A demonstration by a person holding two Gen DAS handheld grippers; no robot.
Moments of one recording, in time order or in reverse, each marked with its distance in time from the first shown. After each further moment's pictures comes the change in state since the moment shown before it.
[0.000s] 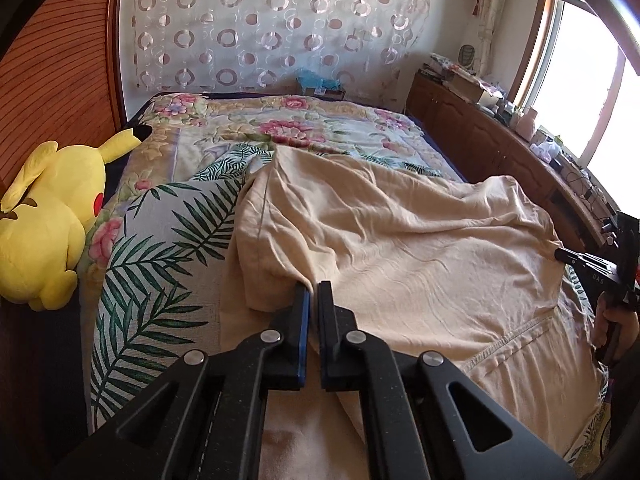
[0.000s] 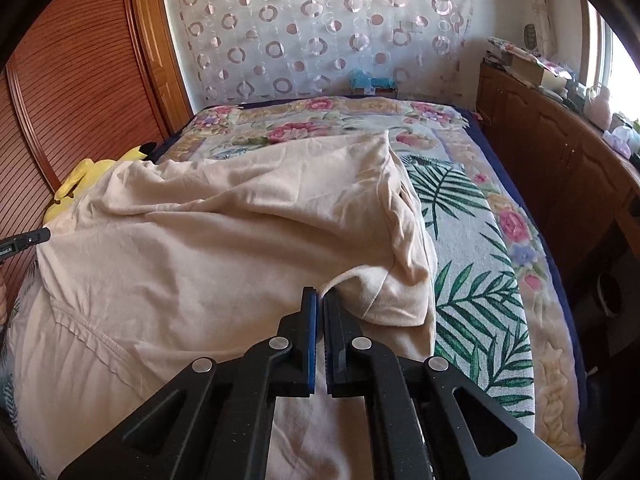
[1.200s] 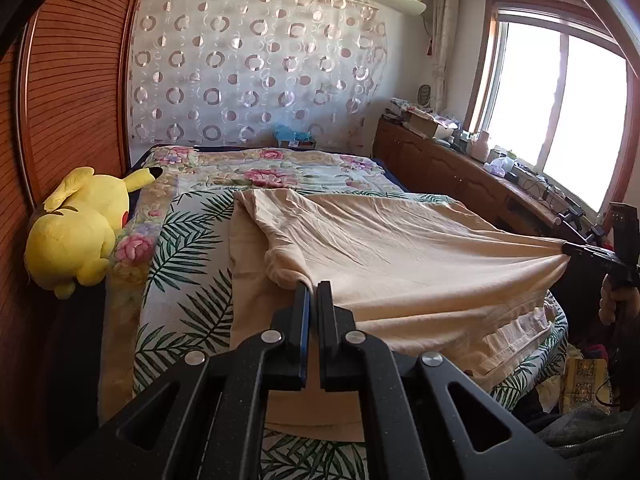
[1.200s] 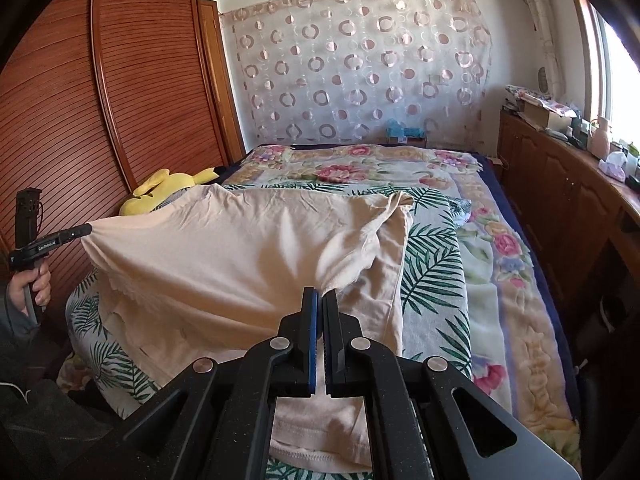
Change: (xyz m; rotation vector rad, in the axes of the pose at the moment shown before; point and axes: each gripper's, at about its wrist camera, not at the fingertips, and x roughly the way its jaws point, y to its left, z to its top) left arm -0.162 -0.023 -0.111 0.079 -0.193 -0.054; right arm -0.212 -0.011 -0.135 -0.069 -0.147 0.101
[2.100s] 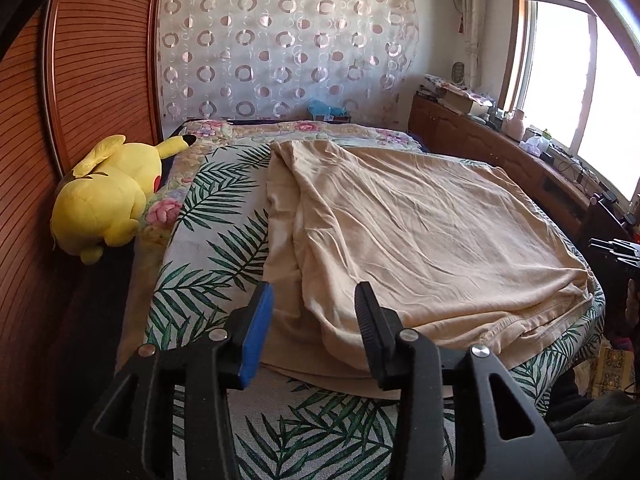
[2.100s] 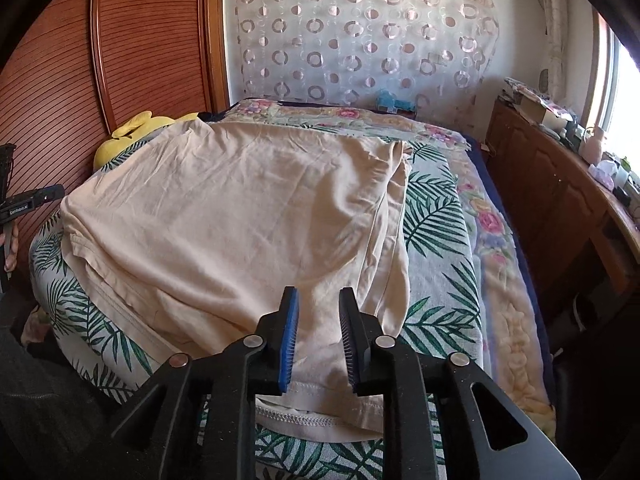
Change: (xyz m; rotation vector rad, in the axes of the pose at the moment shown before) left arm 0.010 0.008 -0.046 -0.016 0.069 0.134; right arm 0.033 0.031 -0.030 -0.086 0.113 -0.101
